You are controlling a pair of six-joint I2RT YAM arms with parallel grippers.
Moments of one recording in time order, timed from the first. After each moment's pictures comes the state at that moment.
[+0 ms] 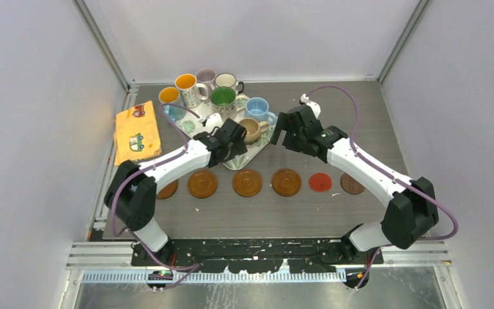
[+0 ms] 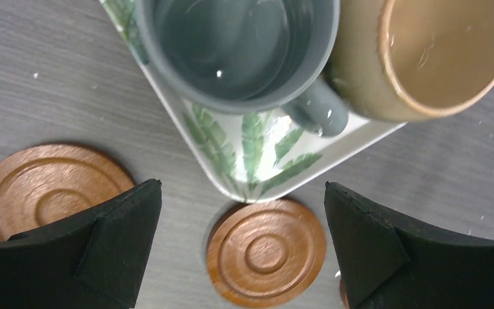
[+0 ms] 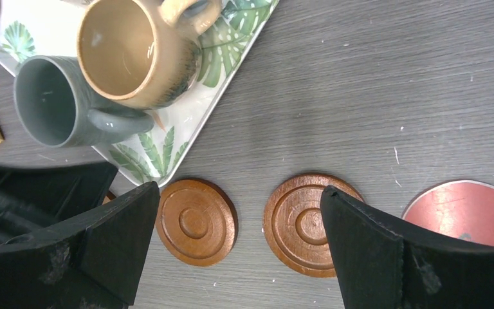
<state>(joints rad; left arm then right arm) -0.70 1.60 1.16 -0.57 -0.45 -0.98 0.58 1.45 1.17 -0.52 0.22 0.74</state>
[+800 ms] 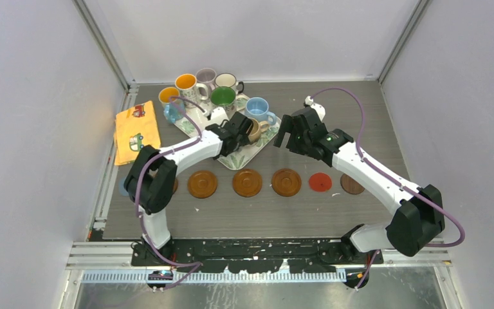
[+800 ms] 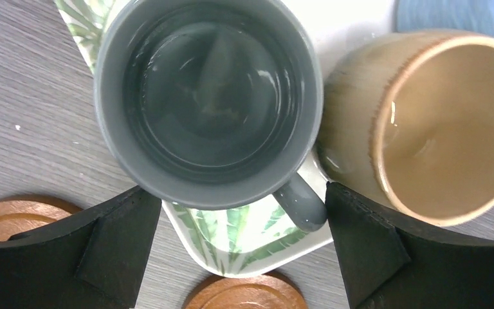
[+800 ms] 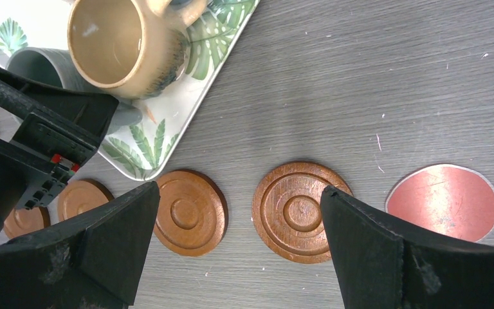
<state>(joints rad) -0.67 1.84 1.35 -0.56 -0.57 -1.02 0.58 1.37 1.14 -0.56 0.24 0.74</state>
